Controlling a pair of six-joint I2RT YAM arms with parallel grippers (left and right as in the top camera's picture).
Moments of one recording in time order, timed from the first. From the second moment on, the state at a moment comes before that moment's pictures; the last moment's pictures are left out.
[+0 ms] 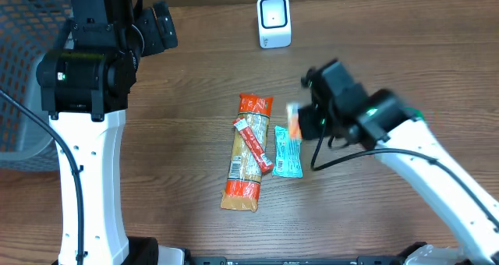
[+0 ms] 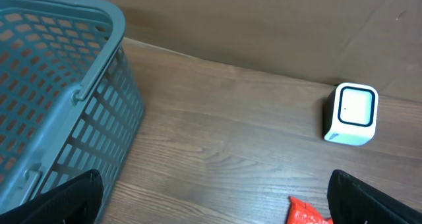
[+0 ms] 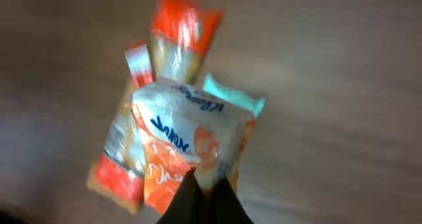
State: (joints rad) left arm -0.08 1.59 2.12 -1.21 -0.29 -0.23; right arm 0.59 1.51 1.46 -1.03 -0.05 0.37
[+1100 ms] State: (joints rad) left arm -0.08 1.59 2.12 -1.21 -0.29 -0.23; right arm 0.50 2.02 2.35 -1.32 0.07 0.16
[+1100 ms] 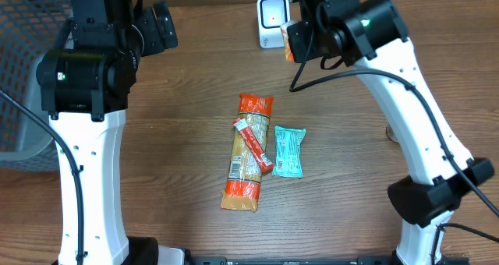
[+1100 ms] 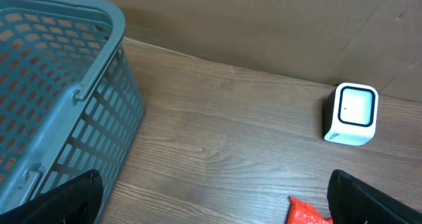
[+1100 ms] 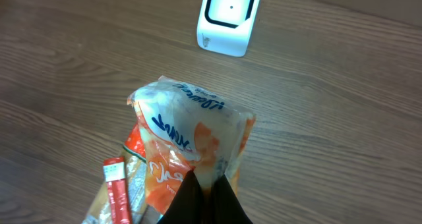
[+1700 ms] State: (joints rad) left arm -0.08 1.59 2.12 -1.21 -0.29 -0.23; right arm 0.47 2.20 2.40 -1.00 0.16 -0.02
